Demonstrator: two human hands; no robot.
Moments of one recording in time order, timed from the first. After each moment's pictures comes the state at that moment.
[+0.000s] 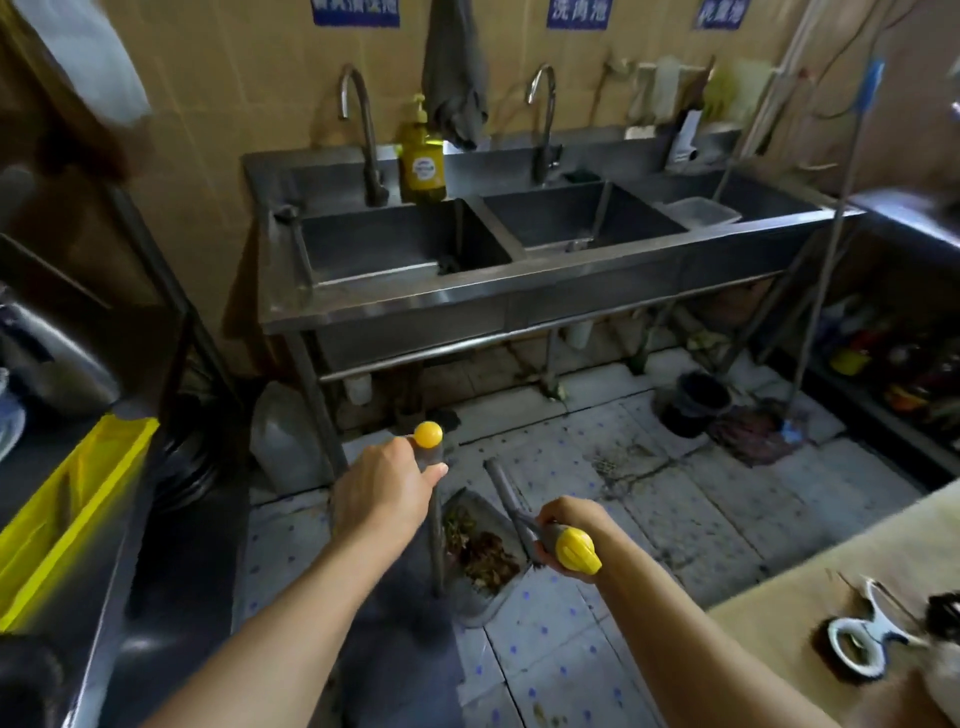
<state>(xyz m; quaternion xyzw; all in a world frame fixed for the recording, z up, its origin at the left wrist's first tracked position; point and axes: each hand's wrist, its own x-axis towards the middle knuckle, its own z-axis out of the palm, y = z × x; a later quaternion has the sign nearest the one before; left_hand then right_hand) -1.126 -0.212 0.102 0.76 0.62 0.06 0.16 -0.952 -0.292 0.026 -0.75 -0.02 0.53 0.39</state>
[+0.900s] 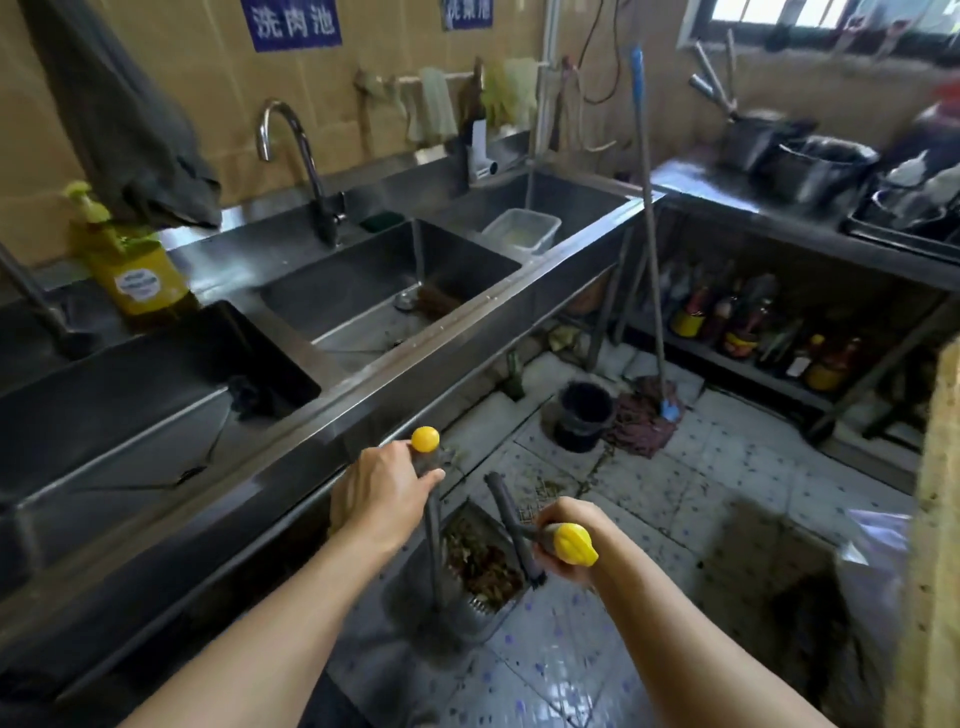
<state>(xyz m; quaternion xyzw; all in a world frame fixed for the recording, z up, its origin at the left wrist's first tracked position) -0.780 0.016 0.106 0.90 0.40 0.02 0.17 -0.663 -0.135 0.035 -0.73 0.18 0.44 0.48</state>
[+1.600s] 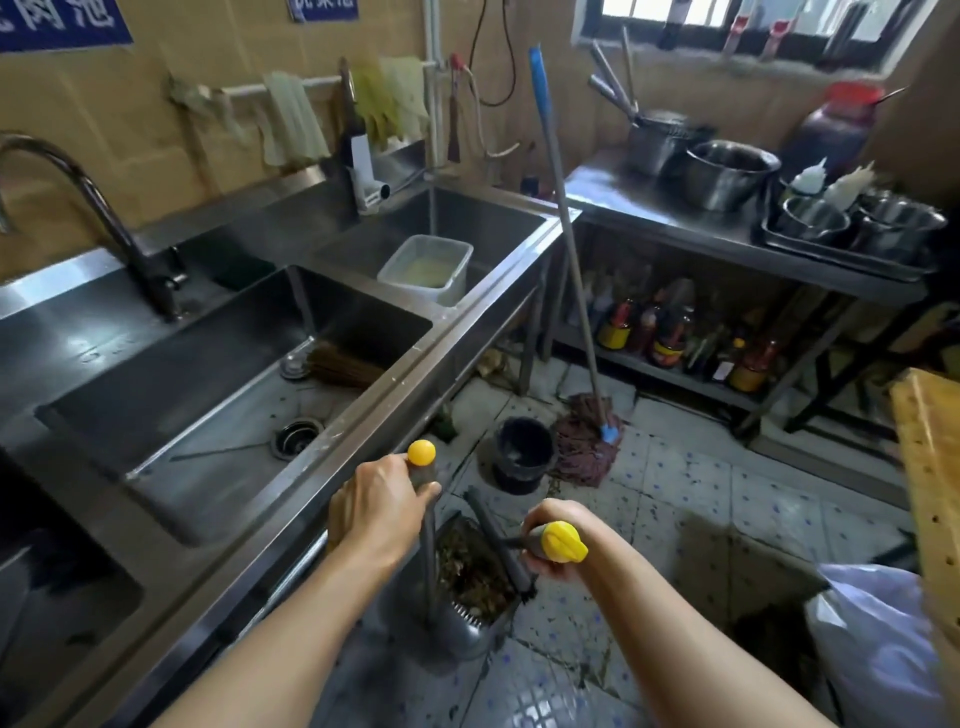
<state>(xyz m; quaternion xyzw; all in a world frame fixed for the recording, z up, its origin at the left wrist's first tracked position) -0.525 0.089 0.083 0.93 0.31 0.00 0.20 -0.437 -0.077 0.030 -0.70 0.25 0.42 0.52</state>
